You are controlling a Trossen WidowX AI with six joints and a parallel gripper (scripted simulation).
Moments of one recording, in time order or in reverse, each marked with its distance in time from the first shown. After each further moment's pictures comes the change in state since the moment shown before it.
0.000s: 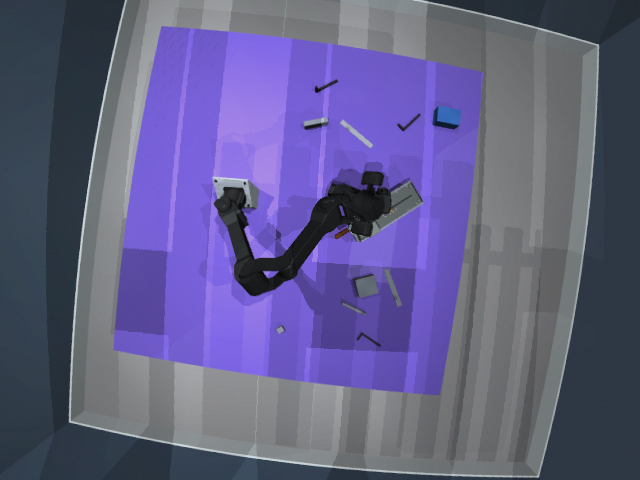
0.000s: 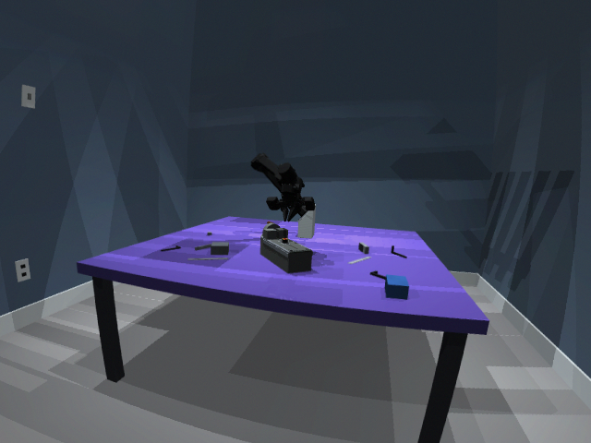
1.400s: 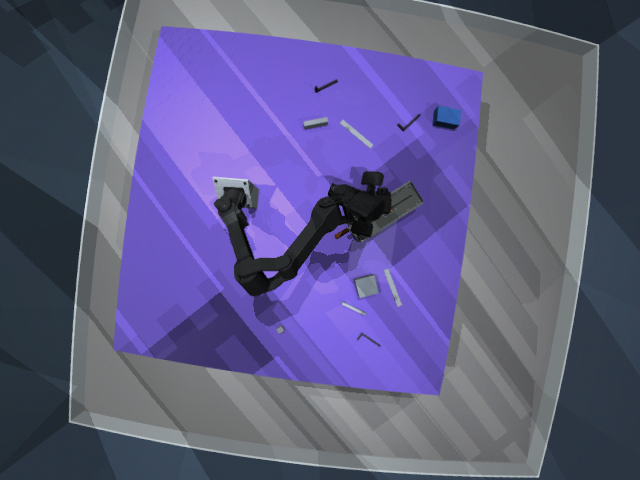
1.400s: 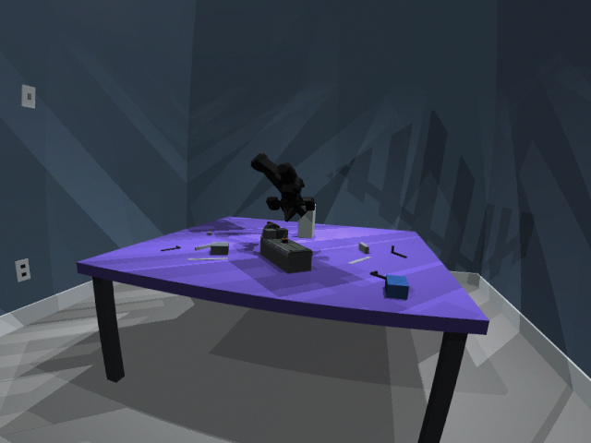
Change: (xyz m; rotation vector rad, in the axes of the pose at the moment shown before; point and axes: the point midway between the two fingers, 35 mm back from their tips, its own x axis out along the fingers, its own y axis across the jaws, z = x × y) arm 0.000 0.000 0.000 0.000 0.000 0.000
